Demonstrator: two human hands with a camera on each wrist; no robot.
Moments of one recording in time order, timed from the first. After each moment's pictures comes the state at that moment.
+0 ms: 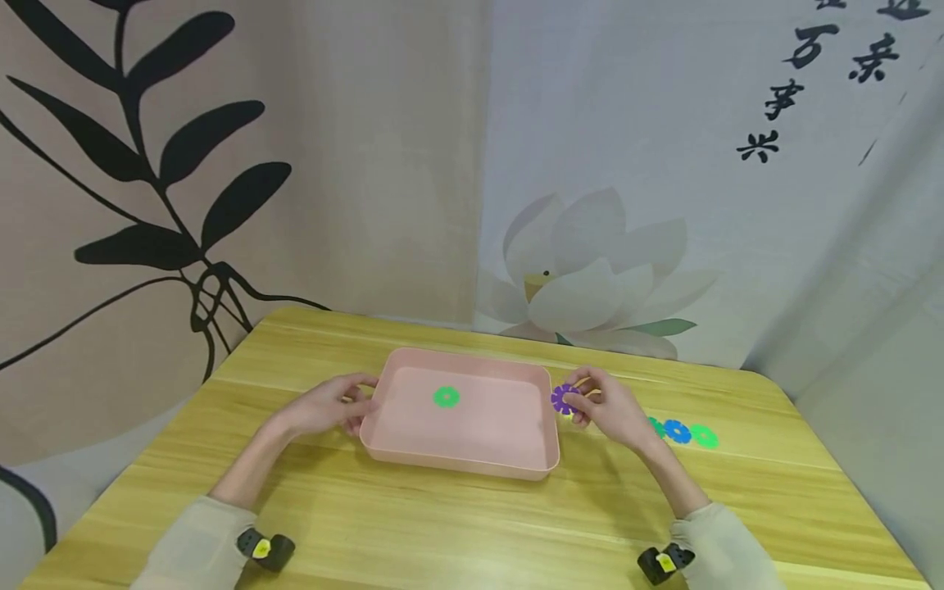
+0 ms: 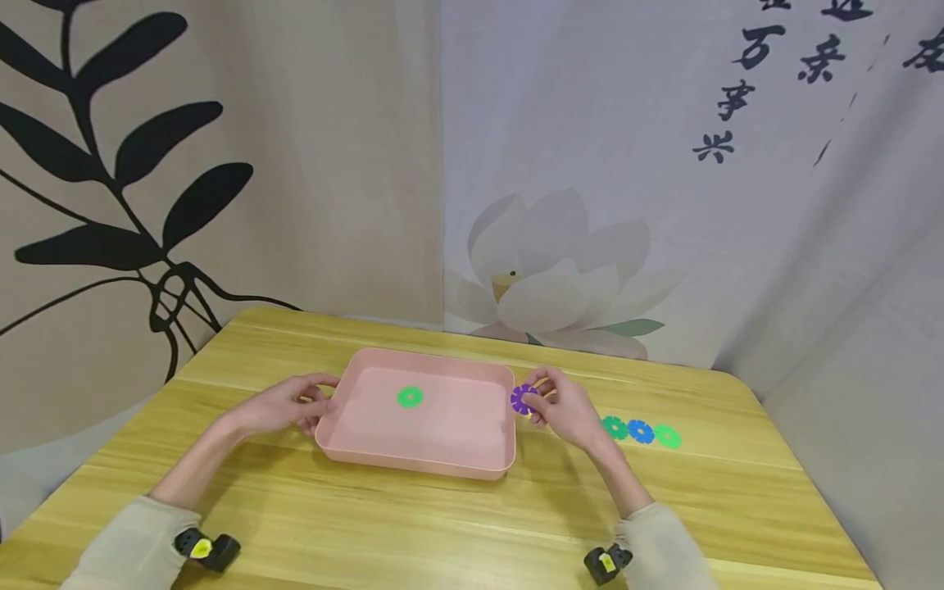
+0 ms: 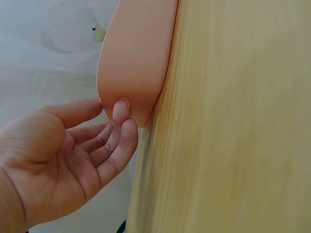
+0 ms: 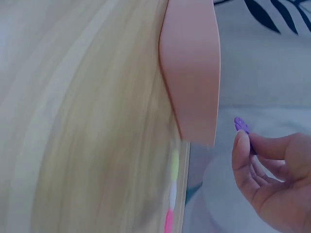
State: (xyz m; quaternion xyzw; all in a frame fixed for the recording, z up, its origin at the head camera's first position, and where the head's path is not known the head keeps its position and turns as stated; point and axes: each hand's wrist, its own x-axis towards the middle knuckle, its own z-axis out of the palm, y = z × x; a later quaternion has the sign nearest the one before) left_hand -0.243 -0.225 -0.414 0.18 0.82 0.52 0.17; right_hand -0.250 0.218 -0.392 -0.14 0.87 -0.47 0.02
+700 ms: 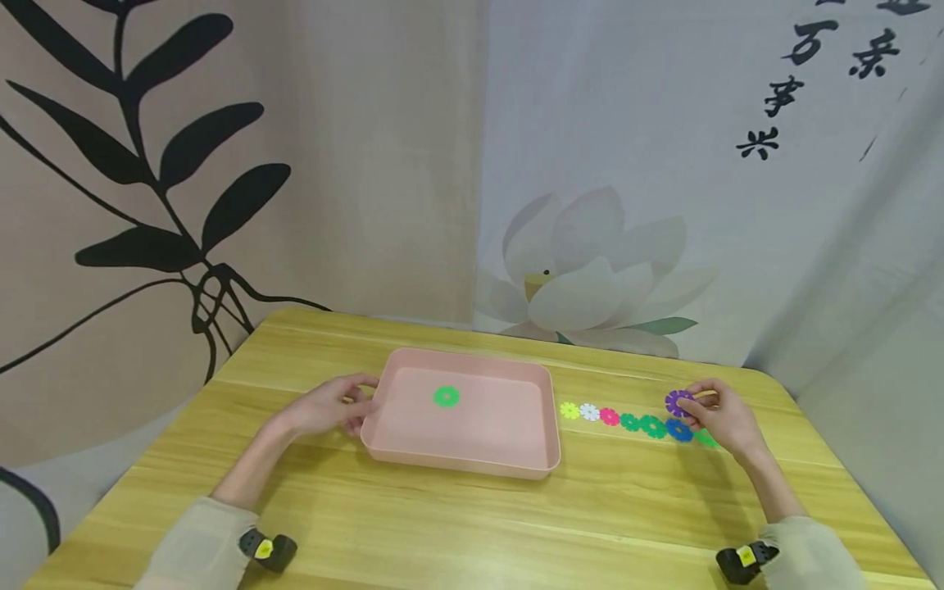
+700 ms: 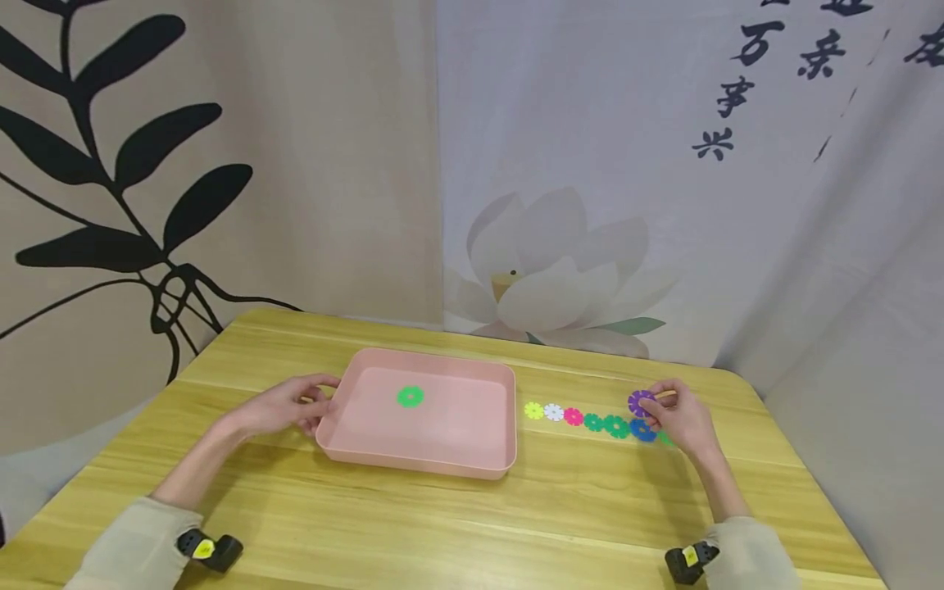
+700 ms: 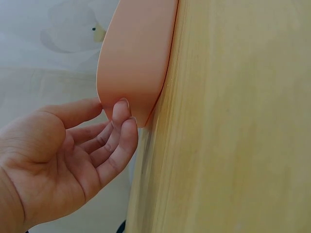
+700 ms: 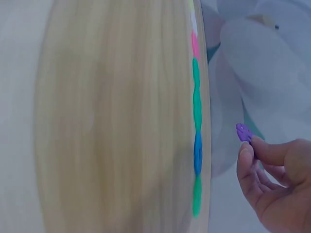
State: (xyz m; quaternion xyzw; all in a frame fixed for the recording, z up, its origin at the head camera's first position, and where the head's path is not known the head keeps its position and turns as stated) left_hand -0.244 -0.225 -0.414 0.19 0.82 0.51 0.17; right_hand -0.247 0.370 -0.404 -0.02 0.92 -0.38 -0.04
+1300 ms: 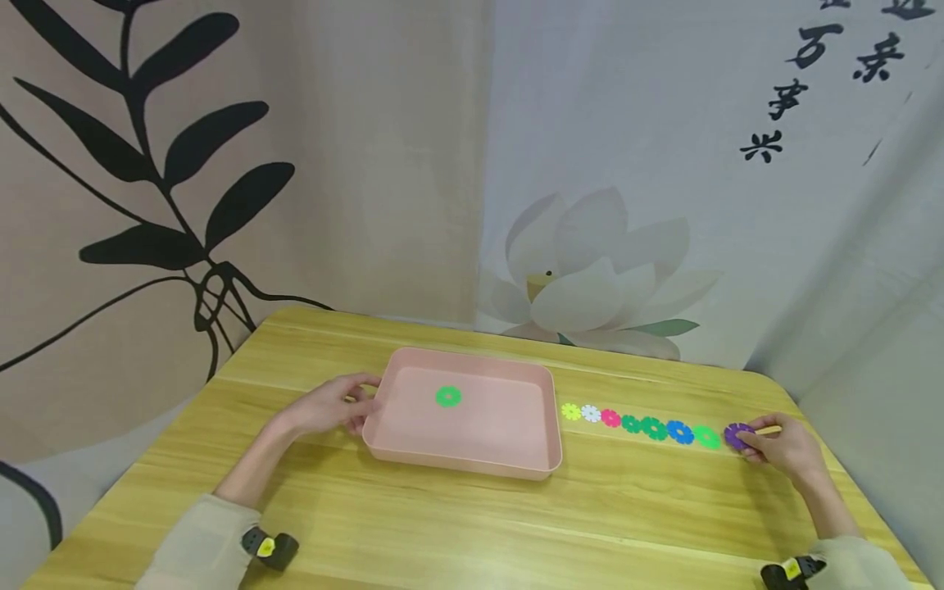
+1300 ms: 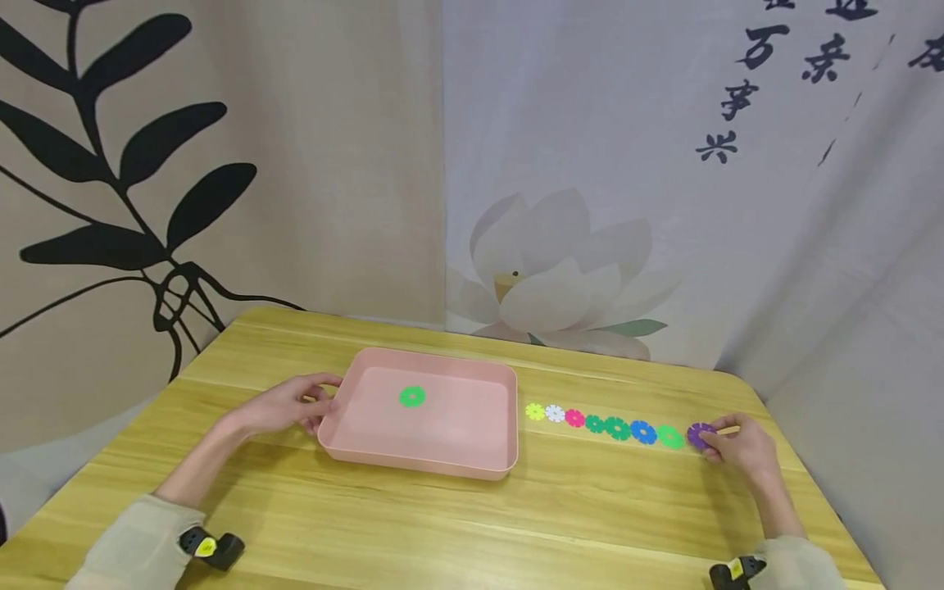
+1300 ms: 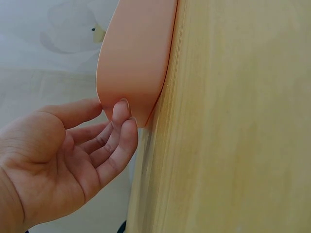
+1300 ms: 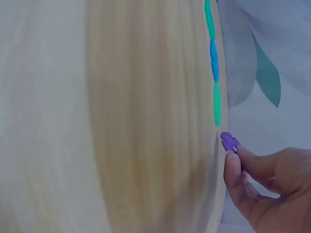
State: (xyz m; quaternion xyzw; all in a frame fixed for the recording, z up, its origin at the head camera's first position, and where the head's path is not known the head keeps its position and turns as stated) left_hand -0.242 -0.223 -0.413 0.18 0.82 0.52 0.17; right_hand -0.232 0.447 -0.412 0.08 0.92 -0.39 0.01
